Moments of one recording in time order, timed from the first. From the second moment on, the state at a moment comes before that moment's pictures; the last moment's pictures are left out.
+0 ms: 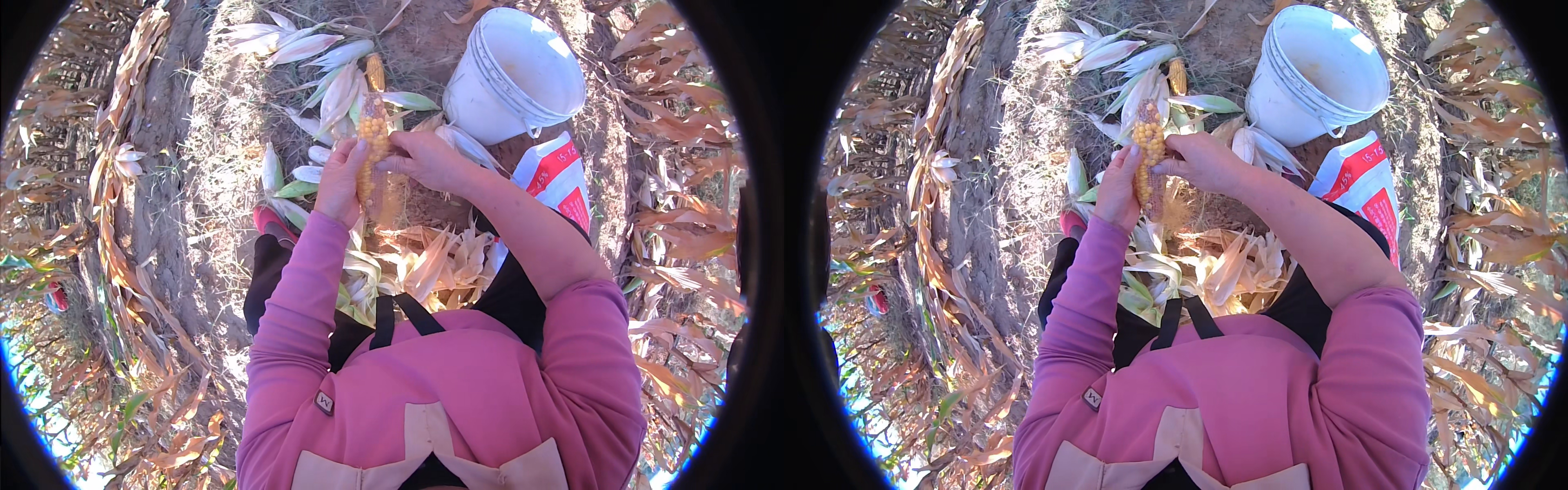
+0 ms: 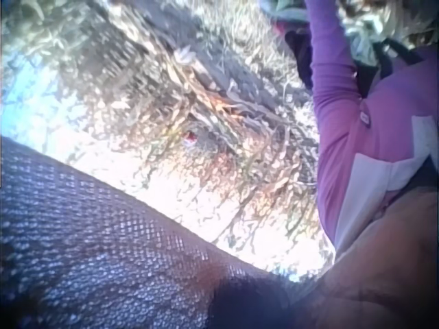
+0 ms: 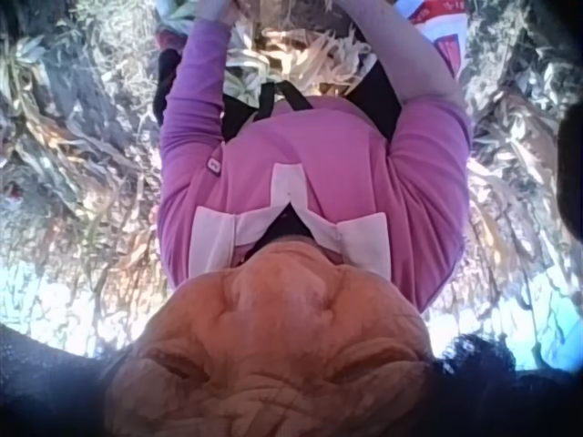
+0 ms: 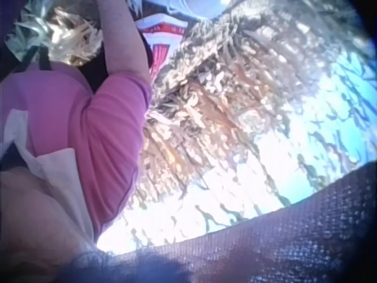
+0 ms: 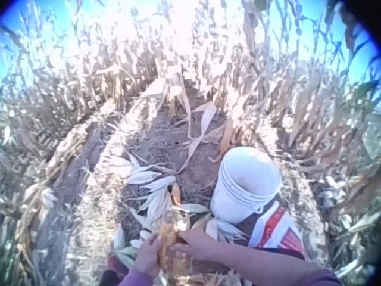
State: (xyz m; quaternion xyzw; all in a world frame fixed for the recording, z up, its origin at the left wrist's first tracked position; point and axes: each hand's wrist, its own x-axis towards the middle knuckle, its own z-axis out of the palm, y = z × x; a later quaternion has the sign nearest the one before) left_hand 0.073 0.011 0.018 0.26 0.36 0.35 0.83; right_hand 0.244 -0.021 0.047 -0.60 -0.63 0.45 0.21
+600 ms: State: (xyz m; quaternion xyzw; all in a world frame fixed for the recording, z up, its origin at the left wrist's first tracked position) left_hand 0.063 0.020 0.015 0.28 0.35 0.34 0.83; right_hand 0.268 -0.015 0.039 -0.59 -0.55 0.47 0.36
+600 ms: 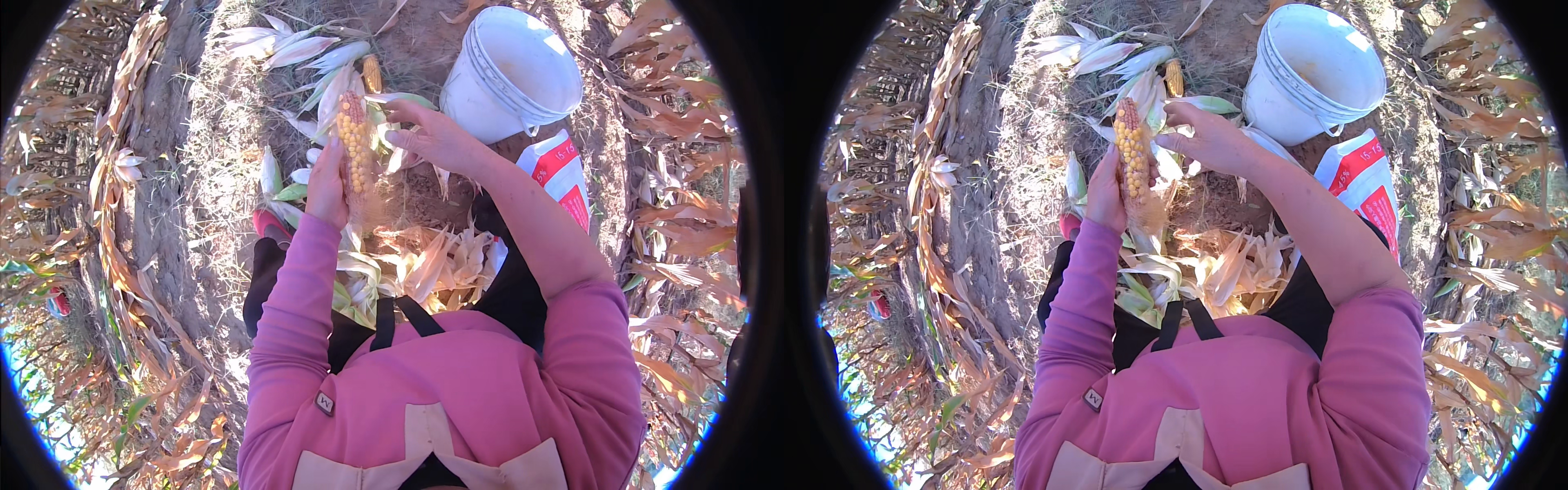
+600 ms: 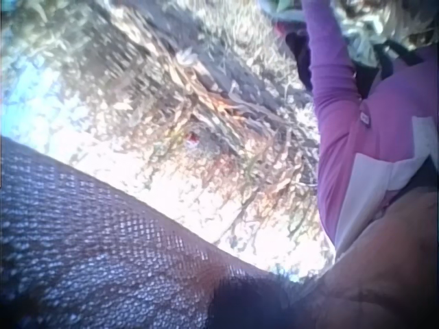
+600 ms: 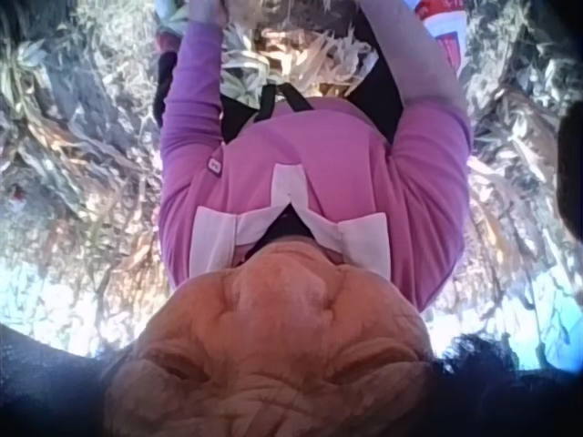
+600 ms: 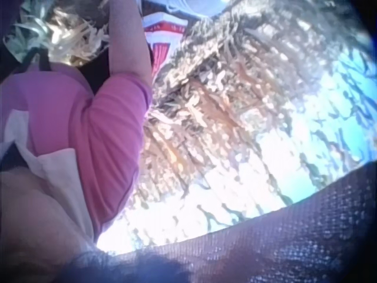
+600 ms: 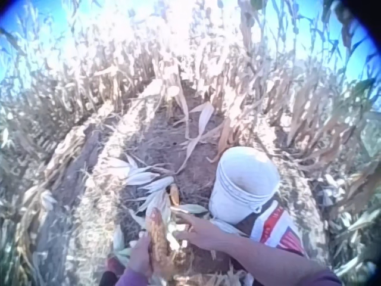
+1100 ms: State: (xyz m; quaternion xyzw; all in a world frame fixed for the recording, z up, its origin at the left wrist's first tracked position) left_hand 0.062 0.014 0.015 0.29 0.33 0.33 0.84; right_hand 0.252 -0.021 0.053 -0.54 -0.61 0.48 0.32
